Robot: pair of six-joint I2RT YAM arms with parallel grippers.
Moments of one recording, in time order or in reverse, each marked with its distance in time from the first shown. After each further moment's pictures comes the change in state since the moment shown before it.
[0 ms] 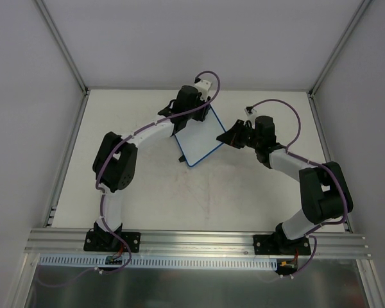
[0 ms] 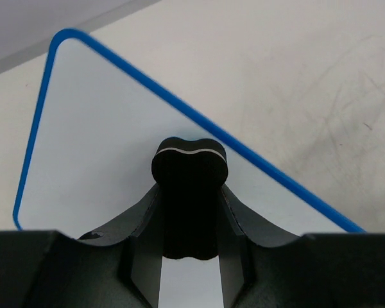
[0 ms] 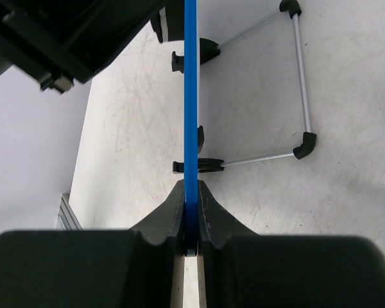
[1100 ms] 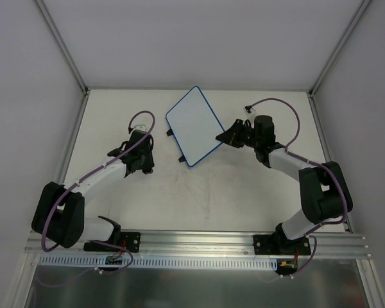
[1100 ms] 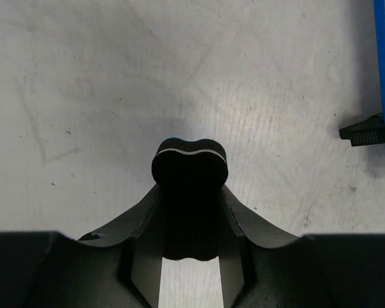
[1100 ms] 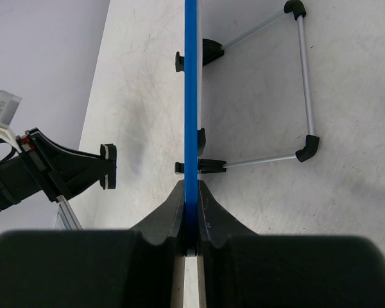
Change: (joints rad) left arm 0.175 -0.716 -0.853 -0.349 -0.228 -0.459; right arm 0.008 0.003 0.010 0.000 -0.005 -0.007
